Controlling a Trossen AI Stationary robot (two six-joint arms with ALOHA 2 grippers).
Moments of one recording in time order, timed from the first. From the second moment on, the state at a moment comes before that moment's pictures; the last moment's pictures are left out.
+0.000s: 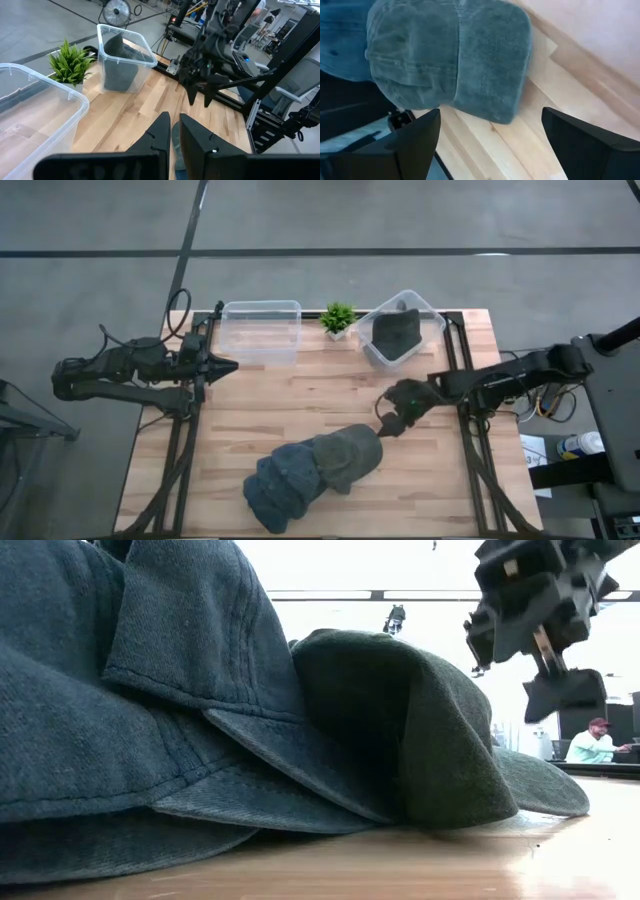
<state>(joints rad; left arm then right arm) -0.03 0.53 0.81 -0.58 -0.20 -0.45 0.10 1.18 0.57 -0.24 -0.31 1.20</state>
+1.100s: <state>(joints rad) -0.03 0.53 0.81 -0.55 -0.20 -0.45 0.17 1.51 0.37 0.46 -0.33 1.31</state>
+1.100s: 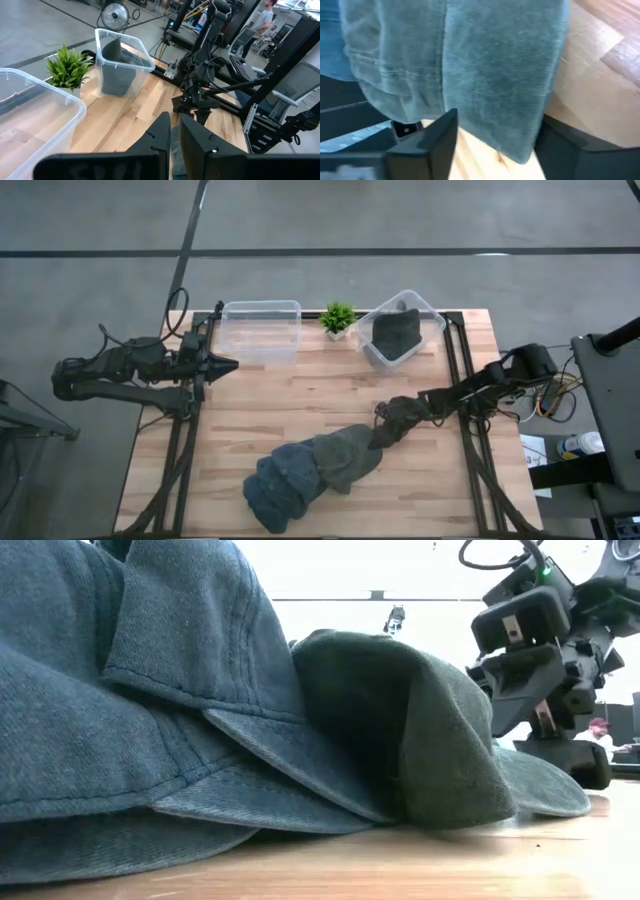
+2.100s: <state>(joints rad) -0.03 0.53 0.81 -0.55 -0.20 -0.45 0.16 0.91 0.61 -0.25 -0.34 1.18</state>
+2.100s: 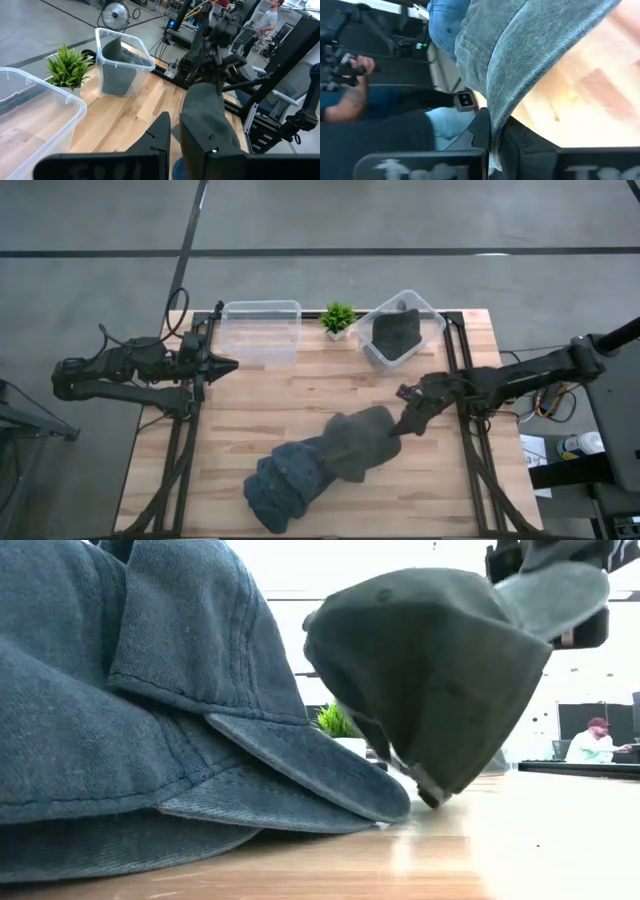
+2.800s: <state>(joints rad) -0.03 0.53 0.81 -0.55 -0.20 -0.45 0.16 0.88 1.44 -1.24 0.25 0.65</state>
